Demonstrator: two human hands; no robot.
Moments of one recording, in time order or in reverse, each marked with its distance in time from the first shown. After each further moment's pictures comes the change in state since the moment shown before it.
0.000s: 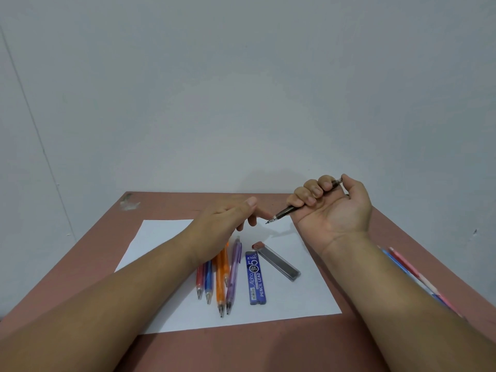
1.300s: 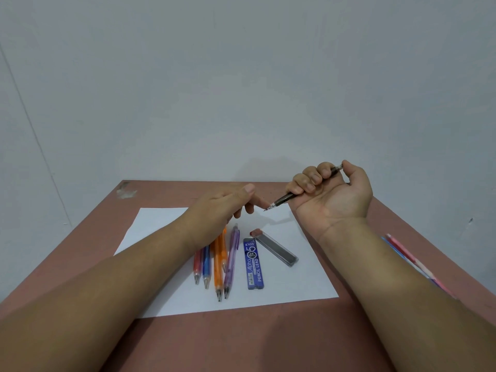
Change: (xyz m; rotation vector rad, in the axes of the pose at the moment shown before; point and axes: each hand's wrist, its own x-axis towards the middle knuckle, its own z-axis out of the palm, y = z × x) left_hand -0.004 0.008 0.001 0.059 -0.034 -0.047; right_hand -0.001 0.000 0.000 -0.004 0.006 -0.010
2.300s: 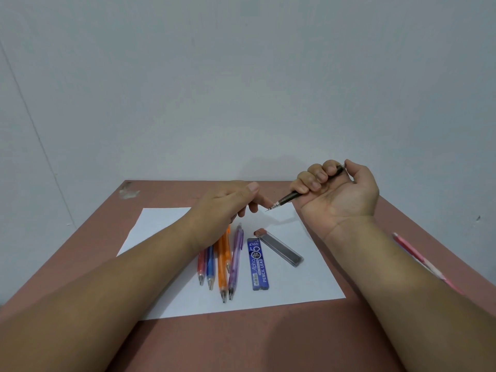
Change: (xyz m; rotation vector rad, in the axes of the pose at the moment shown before) left_hand 0.004 -0.004 -0.001 -0.062 0.044 0.065; right_hand 0.000 0.000 0.000 0.007 -0.002 0.000
